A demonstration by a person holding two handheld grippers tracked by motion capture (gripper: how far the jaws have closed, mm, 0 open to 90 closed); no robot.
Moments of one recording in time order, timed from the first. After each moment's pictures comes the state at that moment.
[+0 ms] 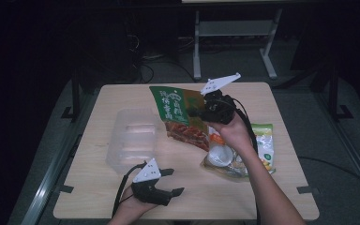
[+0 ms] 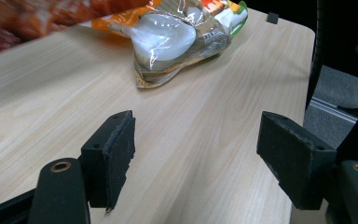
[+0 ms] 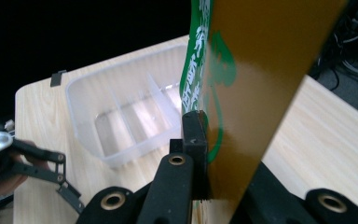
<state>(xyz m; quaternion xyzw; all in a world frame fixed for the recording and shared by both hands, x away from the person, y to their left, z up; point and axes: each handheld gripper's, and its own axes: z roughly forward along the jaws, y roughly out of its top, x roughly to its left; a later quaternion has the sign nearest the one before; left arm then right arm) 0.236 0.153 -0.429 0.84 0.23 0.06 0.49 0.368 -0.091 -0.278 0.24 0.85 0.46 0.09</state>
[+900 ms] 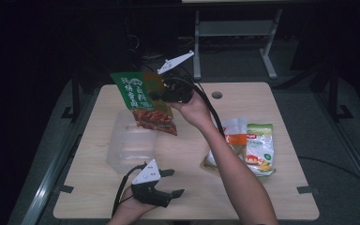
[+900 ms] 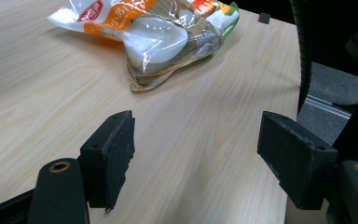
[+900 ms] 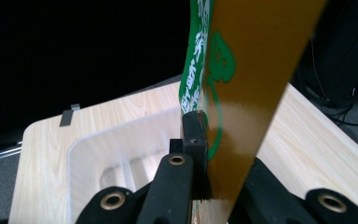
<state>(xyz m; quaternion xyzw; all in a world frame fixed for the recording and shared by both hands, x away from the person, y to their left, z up) 0.233 0.153 -0.429 0.84 0.22 0.06 0.50 0.423 0.004 -0.256 0.19 0.85 0.48 0.07</state>
